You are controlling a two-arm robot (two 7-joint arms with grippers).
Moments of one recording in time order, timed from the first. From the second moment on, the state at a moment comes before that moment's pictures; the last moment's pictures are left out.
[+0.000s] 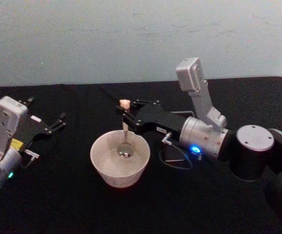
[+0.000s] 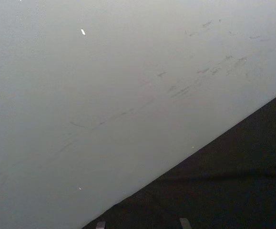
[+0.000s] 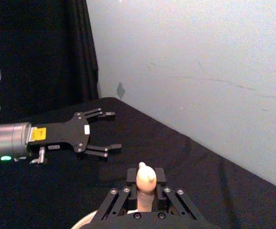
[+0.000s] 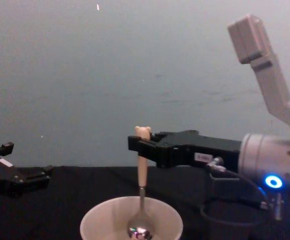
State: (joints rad) left arm -0.20 0.60 0.45 -1.41 -0.25 -0.12 0.03; right arm 0.43 0.31 -0.57 -1.35 0.45 0.08 0.52
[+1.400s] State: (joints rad) left arm -0.20 0.60 0.45 -1.41 -0.25 -0.12 0.03; right arm 0.43 0.29 -0.62 -1.33 0.43 0.07 0.53
